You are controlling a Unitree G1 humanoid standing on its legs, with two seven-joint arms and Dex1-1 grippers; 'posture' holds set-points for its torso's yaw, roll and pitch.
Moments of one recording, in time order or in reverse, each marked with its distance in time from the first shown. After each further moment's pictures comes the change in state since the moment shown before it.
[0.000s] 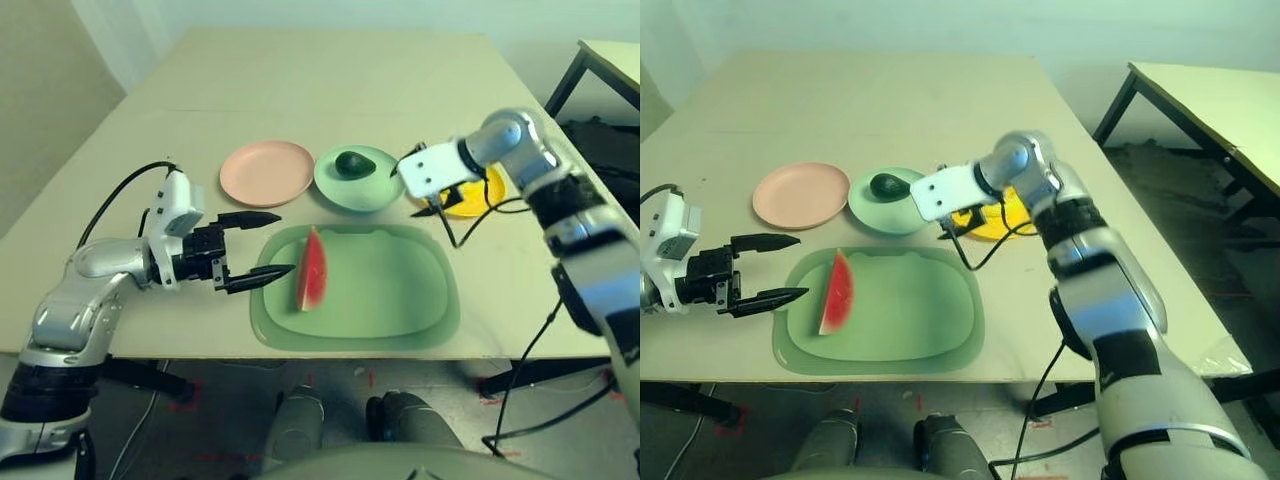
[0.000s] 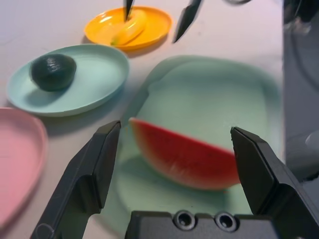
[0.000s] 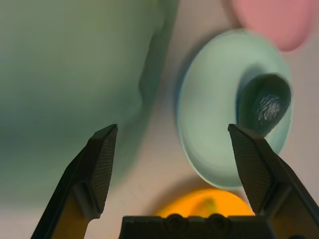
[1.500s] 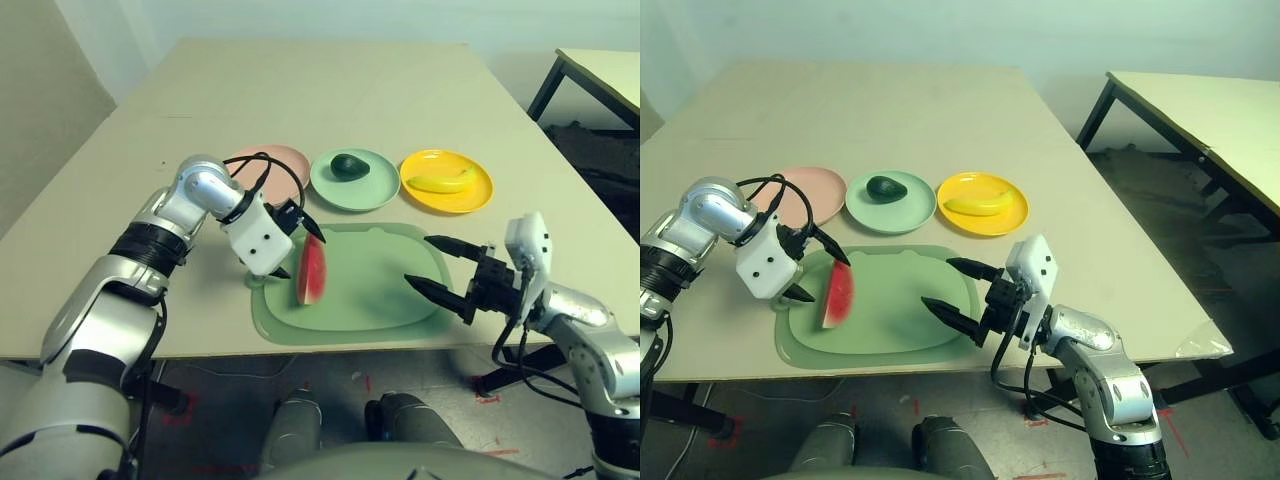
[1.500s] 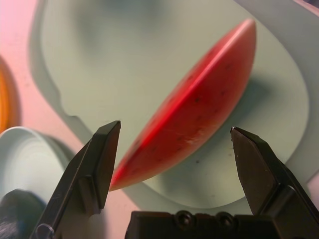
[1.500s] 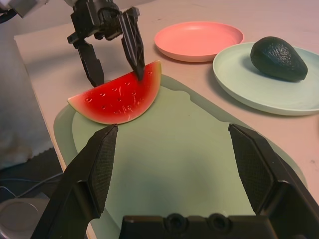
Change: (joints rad) left arm -0.652 -0.185 -0.663 0.734 0.496 -1.111 -0.361; right arm 0.916 0.081 -0.393 -0.756 0.608 0.431 -0.429
